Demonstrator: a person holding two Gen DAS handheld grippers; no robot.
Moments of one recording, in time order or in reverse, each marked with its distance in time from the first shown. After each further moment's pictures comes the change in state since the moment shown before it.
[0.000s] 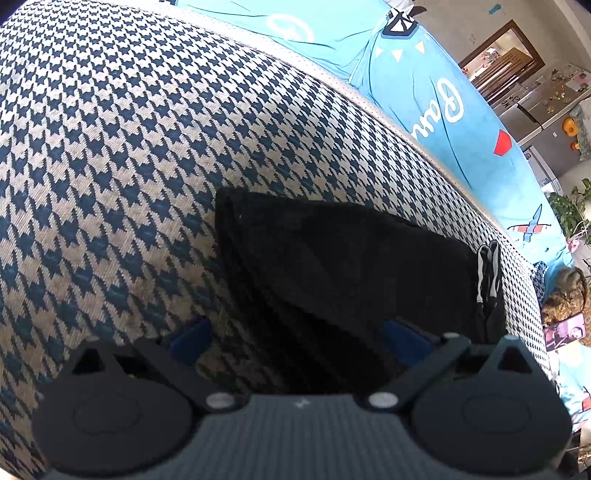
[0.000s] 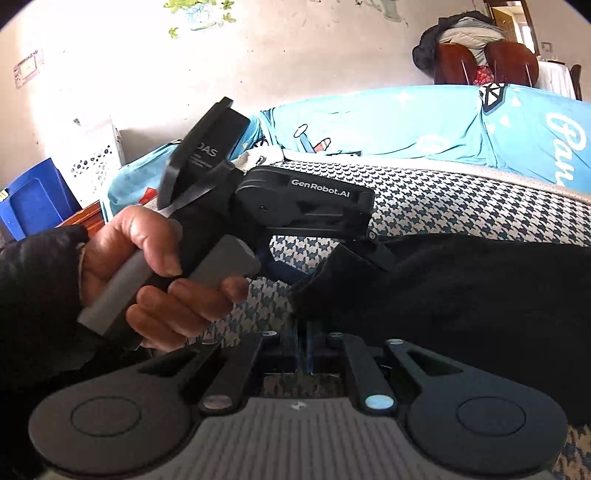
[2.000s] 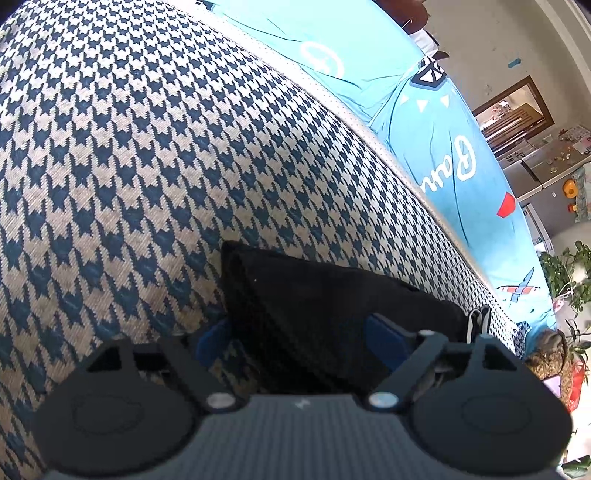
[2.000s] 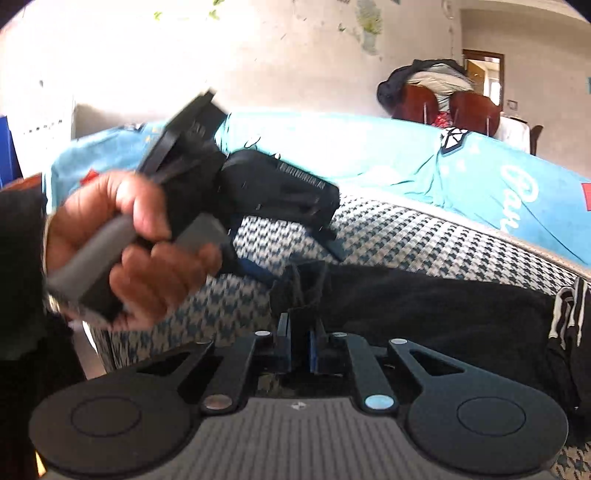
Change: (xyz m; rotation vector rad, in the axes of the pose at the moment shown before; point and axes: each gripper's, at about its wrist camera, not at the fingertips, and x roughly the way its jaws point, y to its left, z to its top) left arm 0.010 0.019 0.016 -0.146 -0.093 -0.053; right arm 0.006 0.013 -0.013 -0.133 -0.075 -0.278
